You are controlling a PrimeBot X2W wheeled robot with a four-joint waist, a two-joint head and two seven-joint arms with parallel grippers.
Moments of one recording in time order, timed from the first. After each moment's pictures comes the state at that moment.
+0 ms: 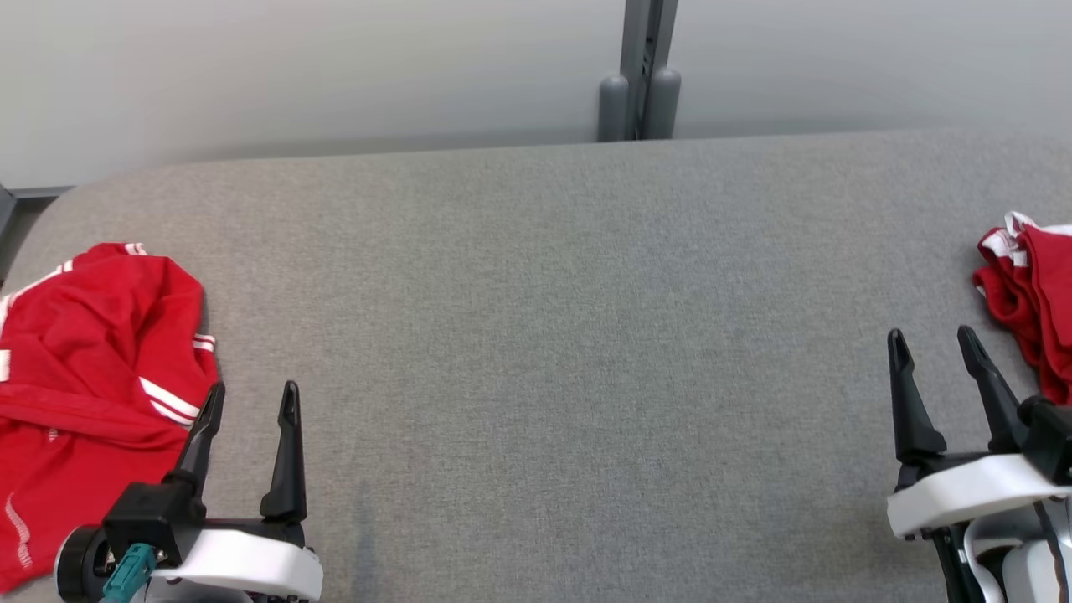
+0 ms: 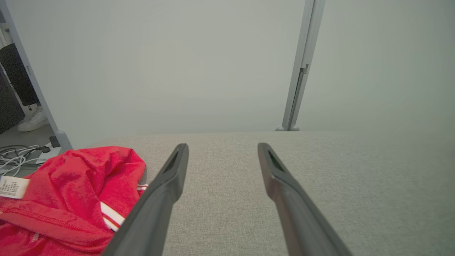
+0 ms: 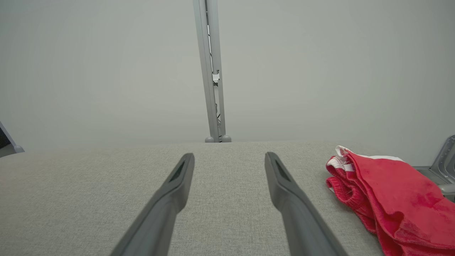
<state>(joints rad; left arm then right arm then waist) -0.01 0.29 -0.25 0.00 -0.41 0.22 -0.22 -0.15 -0.08 -0.07 0.17 0.16 0.13 -0.16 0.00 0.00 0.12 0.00</state>
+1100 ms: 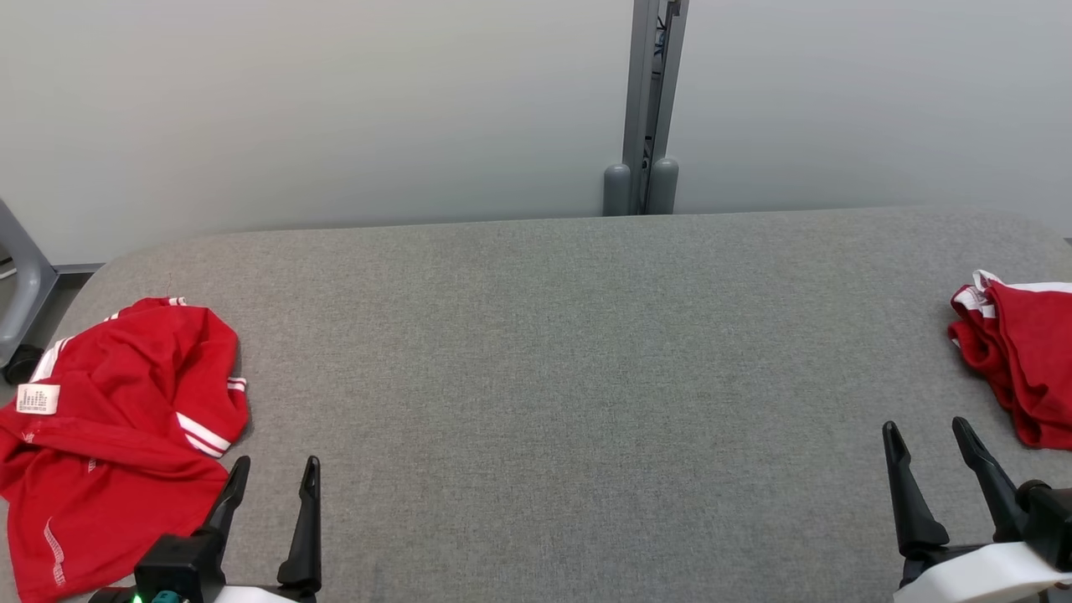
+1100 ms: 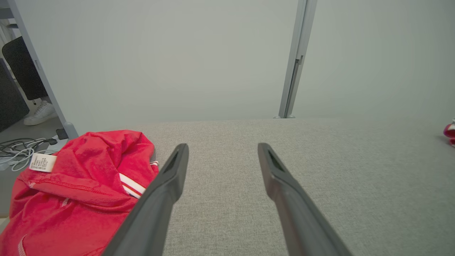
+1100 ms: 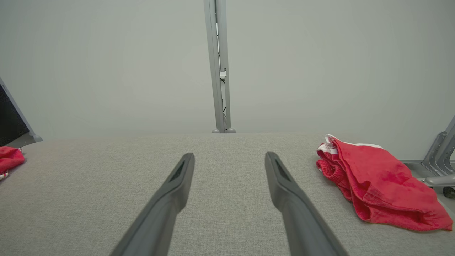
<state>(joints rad) 0.11 0.32 -0.30 0.00 -0.43 0.23 -0.17 0.11 -0.05 -0.08 -0.05 0.16 0.13 -0.02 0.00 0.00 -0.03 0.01</state>
